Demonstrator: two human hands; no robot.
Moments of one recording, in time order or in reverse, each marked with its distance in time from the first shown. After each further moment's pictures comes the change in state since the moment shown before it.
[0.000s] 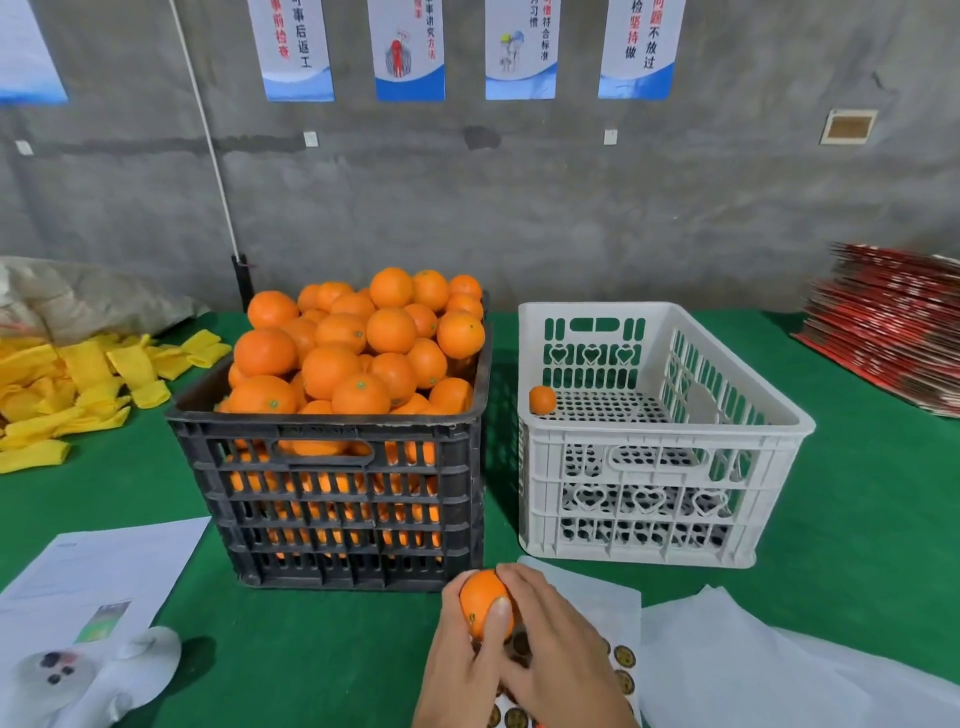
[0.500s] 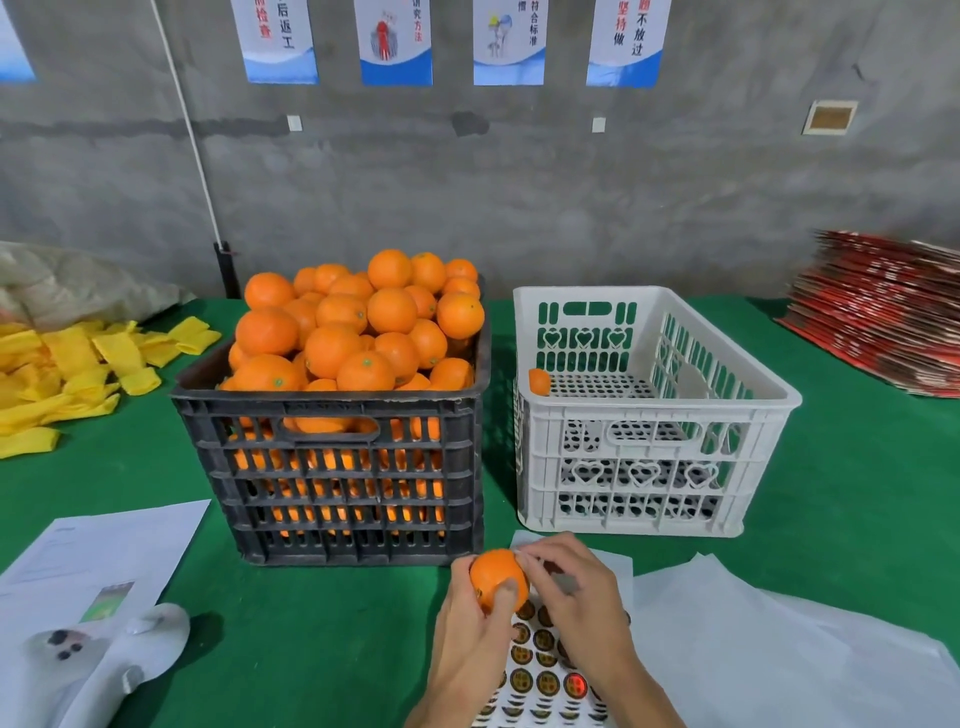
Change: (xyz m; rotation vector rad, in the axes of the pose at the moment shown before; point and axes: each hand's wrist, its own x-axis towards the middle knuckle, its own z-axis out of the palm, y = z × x) left_hand 0.001 0.001 -0.001 0.024 -0.047 -0.021; right_hand 0.006 0.024 0.009 0.585 0.317 0.142
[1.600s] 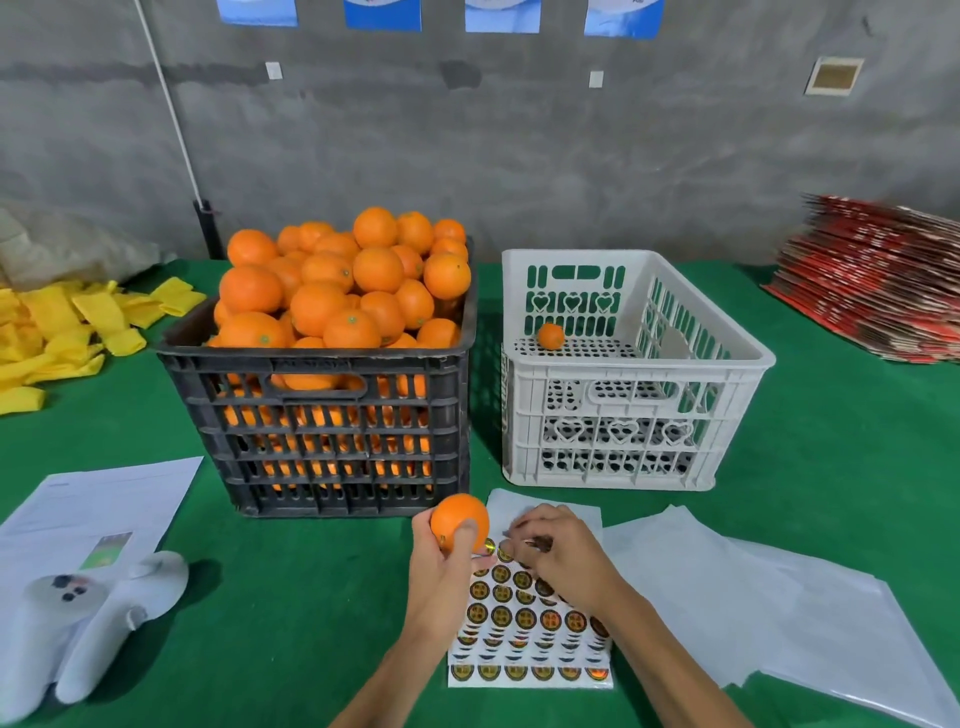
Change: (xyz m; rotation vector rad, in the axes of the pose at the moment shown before) left_hand -0.005 0.003 -0.004 -0.323 0.079 -0.122; right_hand 0.007 0.027 -0.020 -0.296 -0.317 0.100
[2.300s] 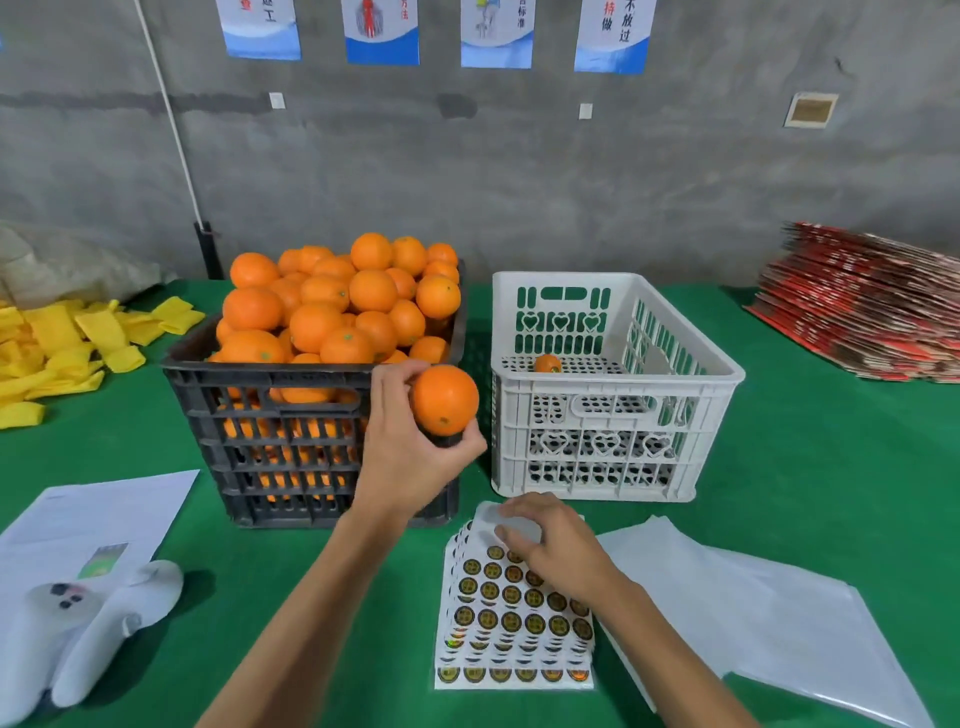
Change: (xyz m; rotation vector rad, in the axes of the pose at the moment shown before) left_hand 0.023 0.151 -0.018 0.412 0.184 0.911; right_hand 0.001 -0.033 -0.033 -0.178 0.003 -0.084
